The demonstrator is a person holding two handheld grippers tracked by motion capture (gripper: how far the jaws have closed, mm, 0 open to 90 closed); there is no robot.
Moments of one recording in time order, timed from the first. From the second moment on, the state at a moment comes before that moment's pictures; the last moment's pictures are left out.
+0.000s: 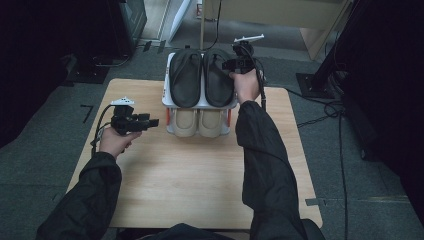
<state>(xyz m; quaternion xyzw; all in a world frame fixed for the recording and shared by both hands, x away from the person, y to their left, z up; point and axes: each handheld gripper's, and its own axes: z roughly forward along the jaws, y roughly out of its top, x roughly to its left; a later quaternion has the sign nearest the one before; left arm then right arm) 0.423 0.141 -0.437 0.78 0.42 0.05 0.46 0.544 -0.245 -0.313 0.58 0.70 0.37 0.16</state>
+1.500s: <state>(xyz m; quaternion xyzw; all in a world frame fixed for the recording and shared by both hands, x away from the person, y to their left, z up) 0.423 0.140 -0.437 0.78 0.42 0.05 0.46 0.511 -0.270 -0.327 0.52 0.74 0.37 0.20</state>
